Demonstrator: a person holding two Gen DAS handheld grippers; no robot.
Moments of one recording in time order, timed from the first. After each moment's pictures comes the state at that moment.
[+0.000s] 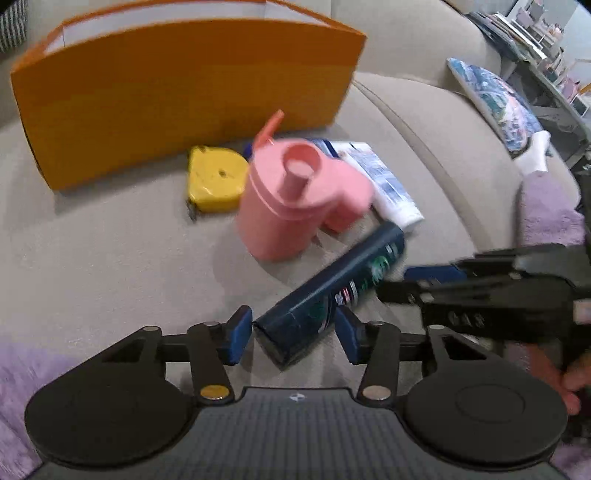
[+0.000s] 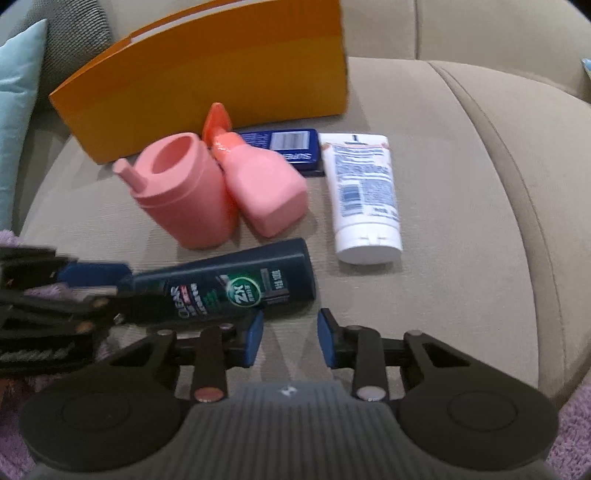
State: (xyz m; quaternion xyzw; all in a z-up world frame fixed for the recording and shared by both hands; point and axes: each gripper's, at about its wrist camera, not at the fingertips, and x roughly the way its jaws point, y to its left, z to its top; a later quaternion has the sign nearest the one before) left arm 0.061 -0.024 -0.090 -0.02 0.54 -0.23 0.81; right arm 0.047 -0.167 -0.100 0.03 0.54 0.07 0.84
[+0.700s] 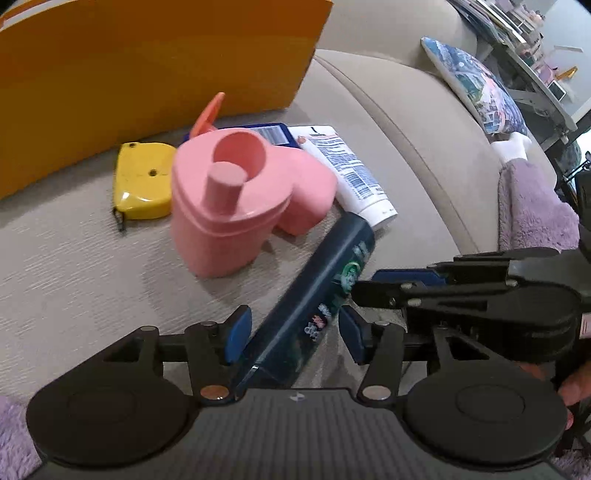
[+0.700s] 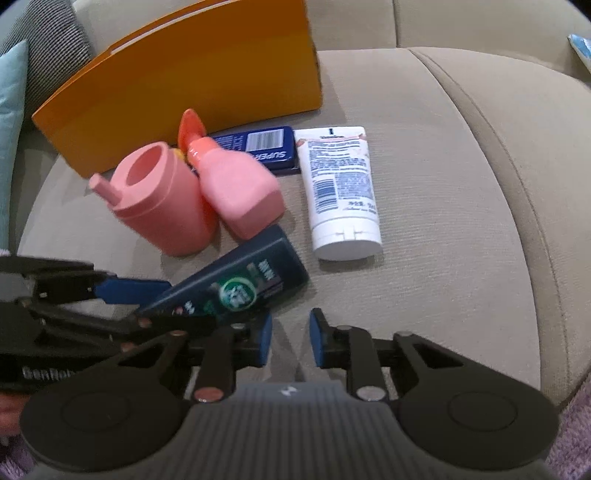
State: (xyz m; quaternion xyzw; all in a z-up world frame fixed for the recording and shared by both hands) left arm 0.087 -0.059 -0.108 -0.02 0.55 -0.28 0.78; right arm 0.055 -0.185 -0.107 0.08 0.54 0.06 0.84
